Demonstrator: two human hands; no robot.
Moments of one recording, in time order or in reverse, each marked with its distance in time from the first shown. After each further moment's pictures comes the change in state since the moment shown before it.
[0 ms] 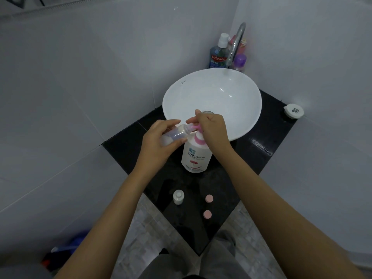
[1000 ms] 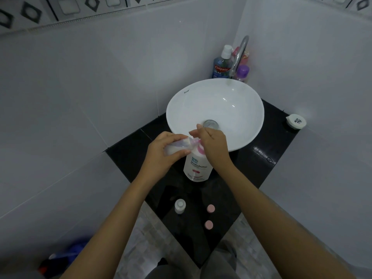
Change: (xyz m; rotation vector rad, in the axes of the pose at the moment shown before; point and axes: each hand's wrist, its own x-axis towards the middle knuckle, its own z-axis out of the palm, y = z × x) left_hand 0.002 -0.001 -0.001 -0.140 -0.100 -0.094; right_hand -0.001 0.019 0.001 -0.111 -0.024 -0.127
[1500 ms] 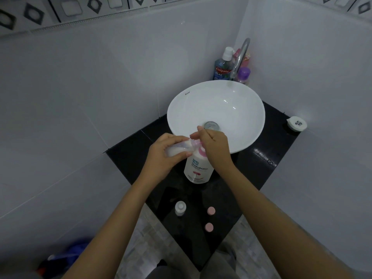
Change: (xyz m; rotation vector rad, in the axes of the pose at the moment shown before) left_hand -0.002 0.005 -0.001 -0.017 -0.003 -0.012; right_hand 0.001 0.000 0.000 0.000 0.007 -0.009
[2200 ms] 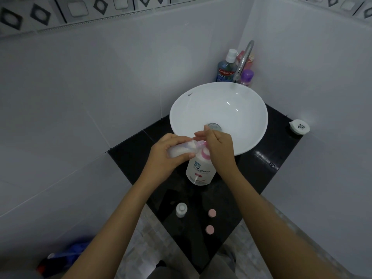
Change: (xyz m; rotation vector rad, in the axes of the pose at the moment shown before) left_hand 0.000 0.005 -0.003 -0.016 0.001 -0.002; right_hand -0.003 -0.009 0.000 0.090 0.034 0.029
